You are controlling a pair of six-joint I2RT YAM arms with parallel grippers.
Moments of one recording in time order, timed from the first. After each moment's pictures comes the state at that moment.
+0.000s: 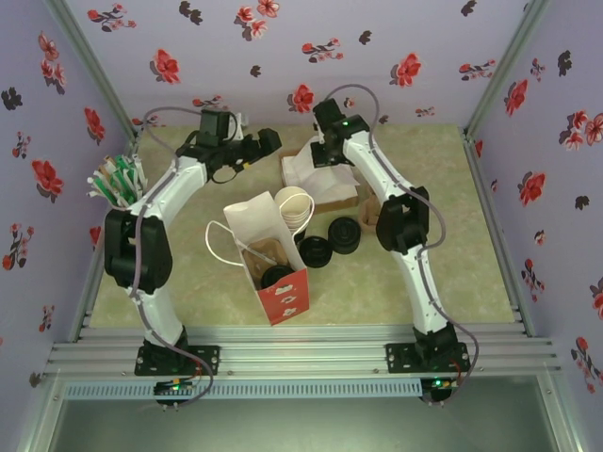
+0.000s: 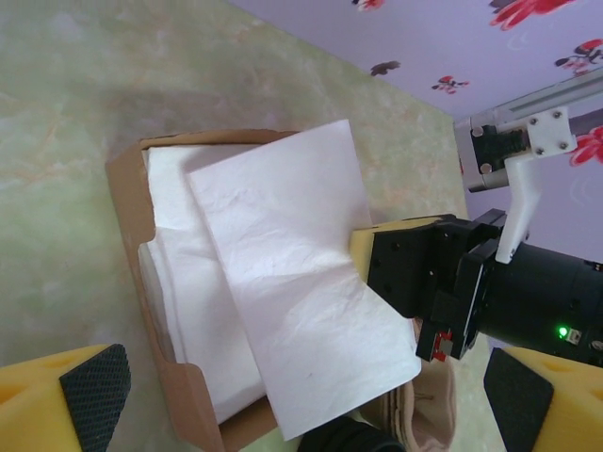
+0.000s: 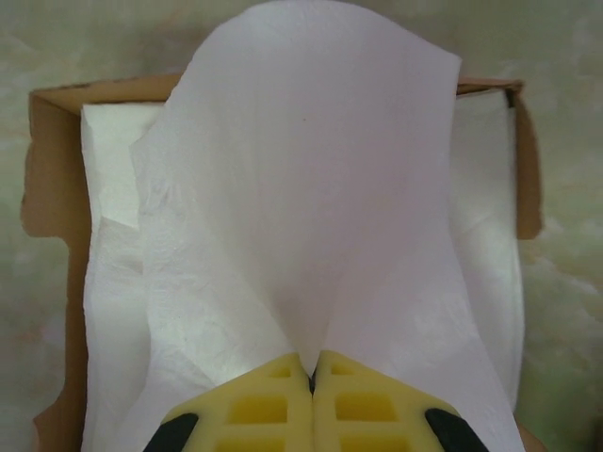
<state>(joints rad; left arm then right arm) -0.31 1.83 1.58 -0.38 0.45 -0.64 0.46 2.44 2.47 -1.09 0.02 0.22</state>
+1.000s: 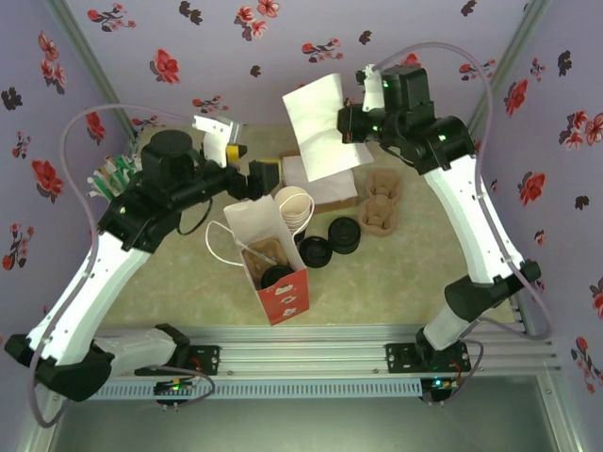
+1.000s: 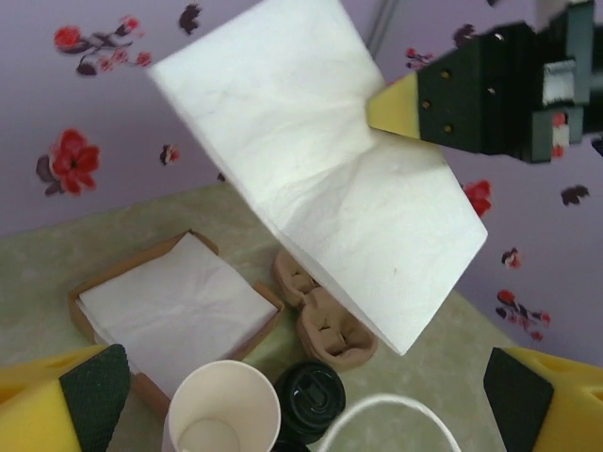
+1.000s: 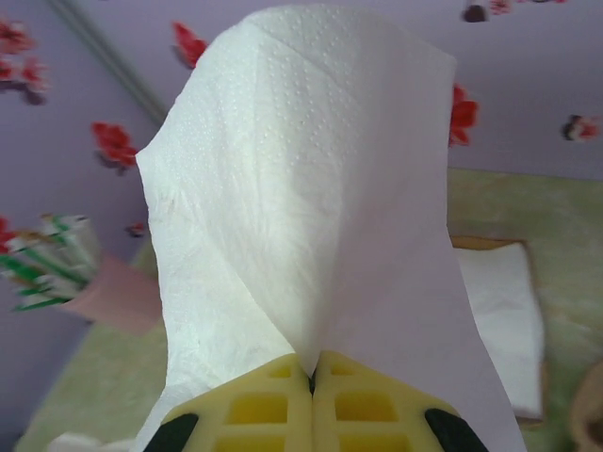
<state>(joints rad) -0.65 1.14 1.51 -0.62 0.18 -0.22 0.51 1.62 2.12 -0.98 -0.21 0.32</state>
